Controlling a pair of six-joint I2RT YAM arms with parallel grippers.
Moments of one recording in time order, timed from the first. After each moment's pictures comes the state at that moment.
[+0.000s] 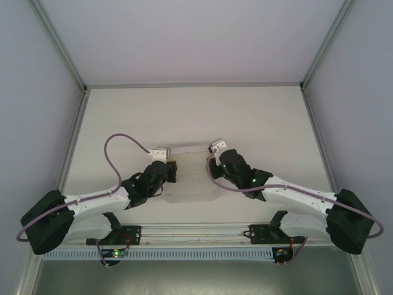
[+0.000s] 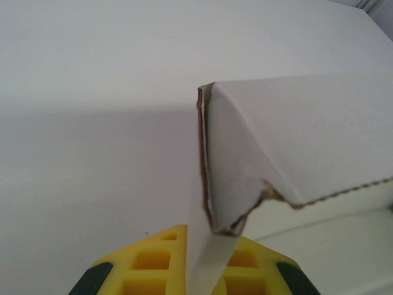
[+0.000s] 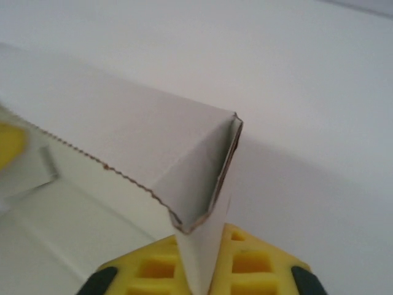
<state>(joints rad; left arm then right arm) -0.84 1.17 0.43 0.19 -0.33 -0.61 0.87 1.17 0.59 0.01 0.28 0.22</state>
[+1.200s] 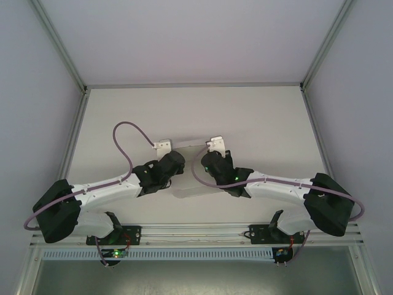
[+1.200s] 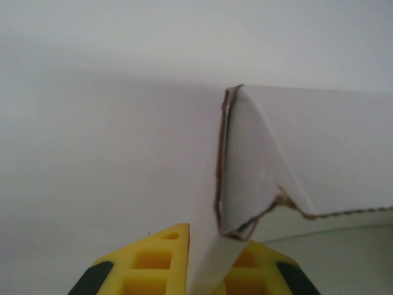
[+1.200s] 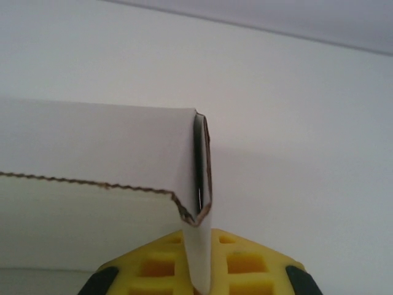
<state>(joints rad) -0.87 1.30 0.71 -0.18 -0.45 -0.85 0.96 1.36 0.68 0.05 0.72 0.37</state>
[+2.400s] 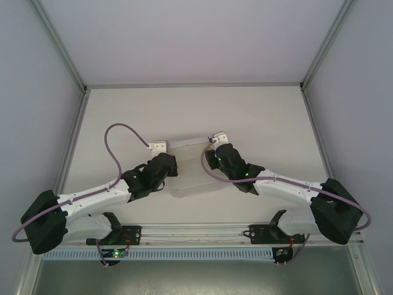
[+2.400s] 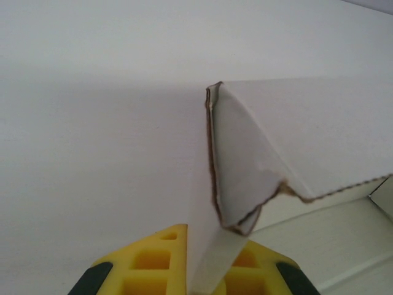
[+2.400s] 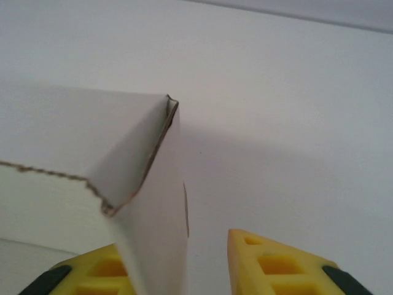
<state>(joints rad) -0.85 1.16 0.62 -0.13 -0.40 -0.74 0.81 1.29 0.62 0.12 0.34 0.27</state>
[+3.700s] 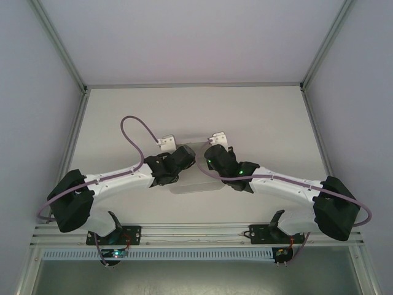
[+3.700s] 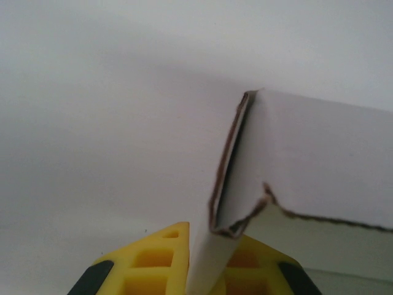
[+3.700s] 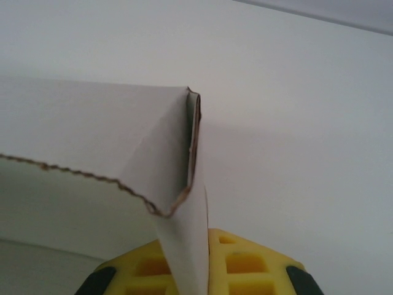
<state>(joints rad) -0.88 1.45 0.89 -0.41 -0.53 -1.03 0.90 1.31 0.75 -0.16 0.61 0.38</state>
